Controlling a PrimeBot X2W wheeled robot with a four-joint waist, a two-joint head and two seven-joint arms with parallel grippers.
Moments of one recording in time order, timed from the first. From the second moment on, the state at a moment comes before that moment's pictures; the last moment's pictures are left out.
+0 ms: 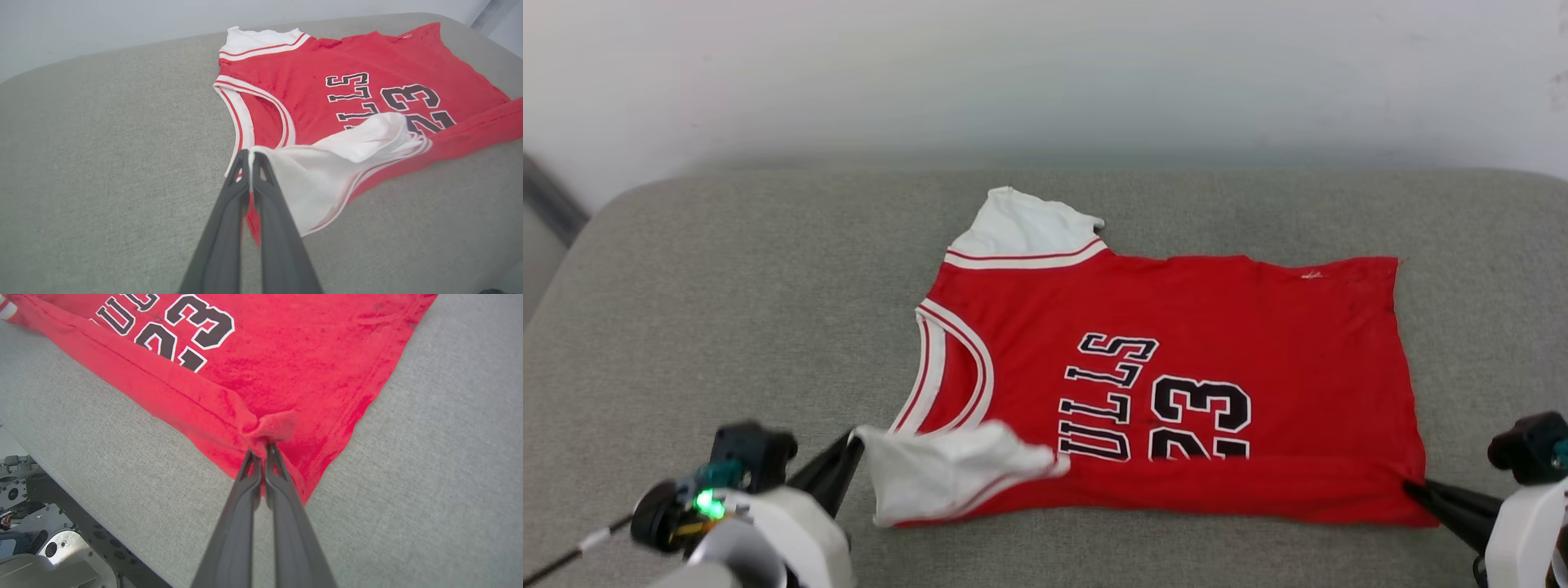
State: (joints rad) left arm -0.27 0.86 -0.92 -0.08 -0.98 0.28 -0.14; right arm -0.33 -0.97 0.94 0.19 0.96 0.13 0.04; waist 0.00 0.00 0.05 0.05
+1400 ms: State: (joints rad) left arm -0.77 0.62 -0.97 0.58 -0.88 -0.04 -0.05; right arm -0.46 -0.80 0.80 0.30 0.89 0.13 0.14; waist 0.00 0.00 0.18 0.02
